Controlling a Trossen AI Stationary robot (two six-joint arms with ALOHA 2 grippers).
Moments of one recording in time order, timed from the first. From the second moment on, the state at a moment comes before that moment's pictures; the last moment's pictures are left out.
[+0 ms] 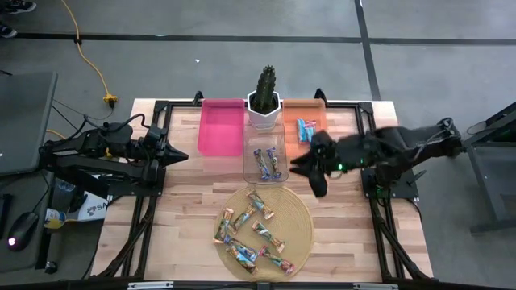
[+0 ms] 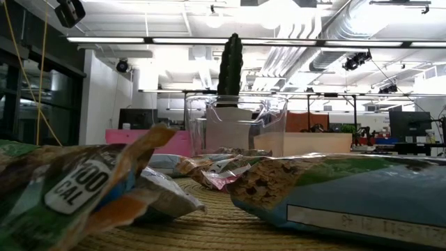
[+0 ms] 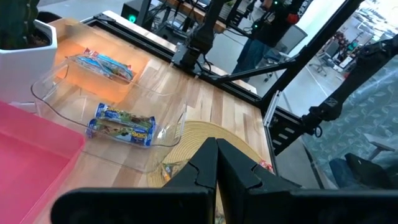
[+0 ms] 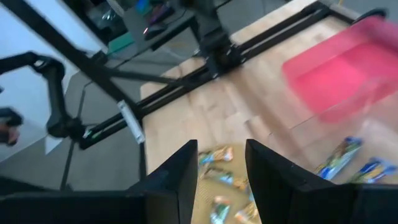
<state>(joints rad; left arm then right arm) -0.03 0.40 0.78 -0.64 -0.01 -0.48 0.32 1.31 1.56 -0.73 0.27 0.68</state>
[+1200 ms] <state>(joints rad) -0.03 0.40 0.78 -0.71 -0.01 -0.48 0.75 1.87 1.56 -0.24 0.18 1.21</state>
